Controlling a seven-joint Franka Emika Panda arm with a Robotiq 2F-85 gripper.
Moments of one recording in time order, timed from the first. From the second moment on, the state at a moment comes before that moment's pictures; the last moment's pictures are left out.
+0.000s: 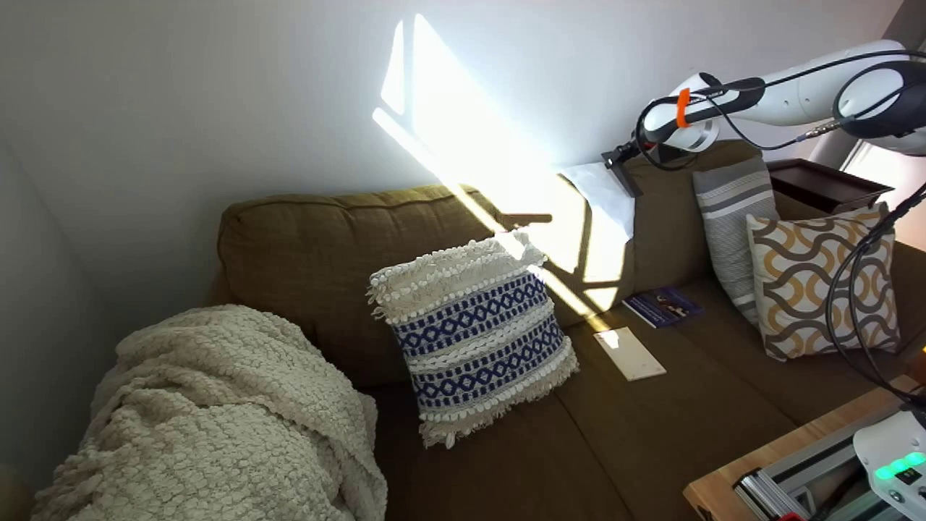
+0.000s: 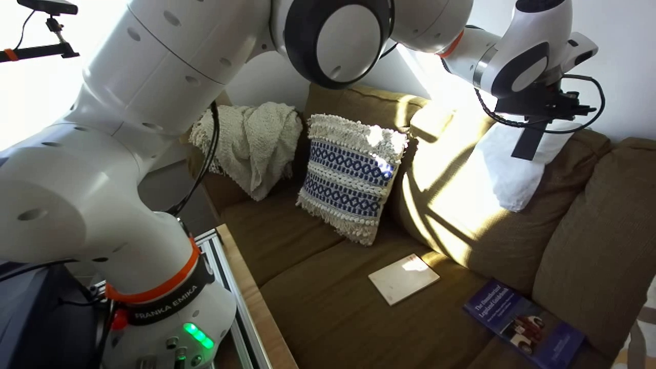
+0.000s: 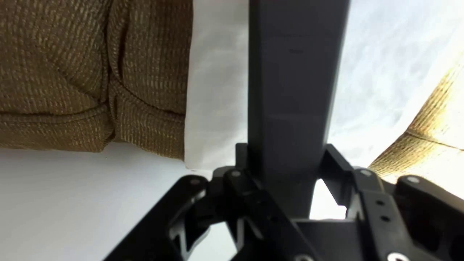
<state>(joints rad) -0.34 0.97 0.28 -1.18 -0.01 2.73 -0.49</state>
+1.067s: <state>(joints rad) -0.26 1.27 0.28 -0.77 -0.01 2.70 -0.49</state>
